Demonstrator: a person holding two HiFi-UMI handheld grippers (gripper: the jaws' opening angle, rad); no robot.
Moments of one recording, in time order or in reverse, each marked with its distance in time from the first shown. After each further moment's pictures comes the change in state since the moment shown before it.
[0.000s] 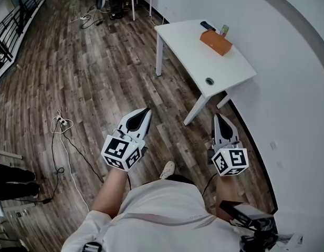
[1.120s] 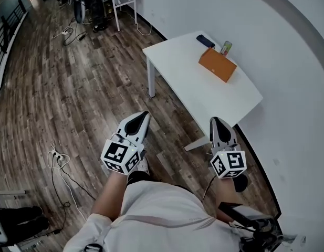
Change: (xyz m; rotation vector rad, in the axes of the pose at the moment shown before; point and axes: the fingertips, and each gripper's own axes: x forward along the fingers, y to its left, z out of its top) left arm 0.256 0.203 0.026 -0.003 0.028 -0.089; right arm 0.287 -0.105 -0.013 -0.004 0.041 -0.101
